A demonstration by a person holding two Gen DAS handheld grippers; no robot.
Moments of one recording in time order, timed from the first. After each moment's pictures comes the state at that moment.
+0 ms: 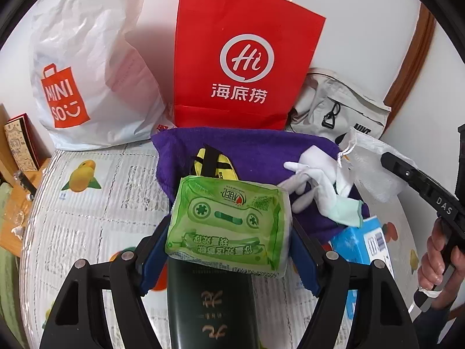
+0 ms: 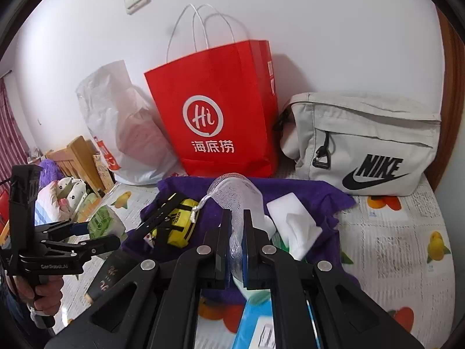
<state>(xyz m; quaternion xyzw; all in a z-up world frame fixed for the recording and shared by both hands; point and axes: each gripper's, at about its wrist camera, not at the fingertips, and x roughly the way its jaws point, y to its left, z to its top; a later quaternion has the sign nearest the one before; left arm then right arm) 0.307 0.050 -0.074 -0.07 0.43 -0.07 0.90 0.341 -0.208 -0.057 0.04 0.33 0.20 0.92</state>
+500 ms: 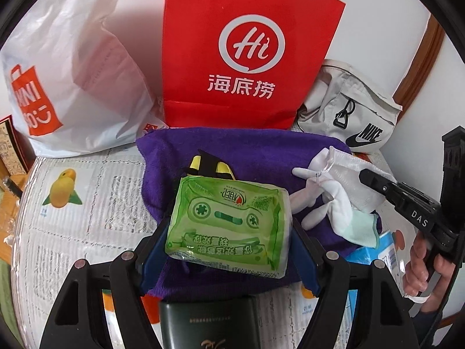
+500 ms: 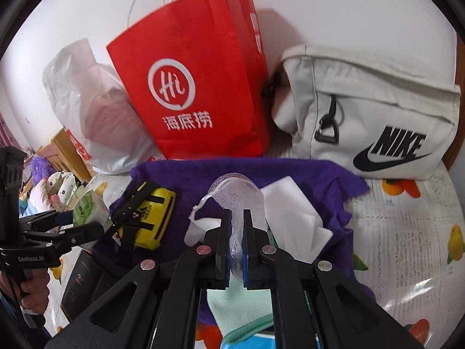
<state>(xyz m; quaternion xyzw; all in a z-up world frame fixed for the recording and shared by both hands) 0.359 0.046 -0.092 -0.07 0.45 -0.08 0.89 0.396 -0.203 -0.107 0.05 0.39 0.19 0.90</state>
